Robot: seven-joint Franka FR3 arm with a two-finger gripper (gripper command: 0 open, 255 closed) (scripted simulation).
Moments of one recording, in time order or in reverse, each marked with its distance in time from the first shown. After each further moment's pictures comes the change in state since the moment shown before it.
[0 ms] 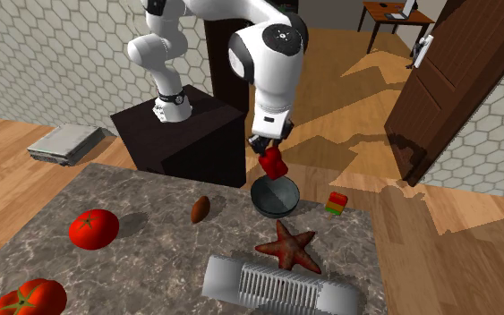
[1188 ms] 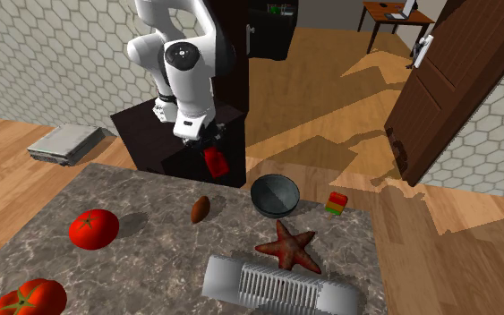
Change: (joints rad) arm -0.060 -0.404 -0.098 -0.740 -0.075 0.315 -0.223
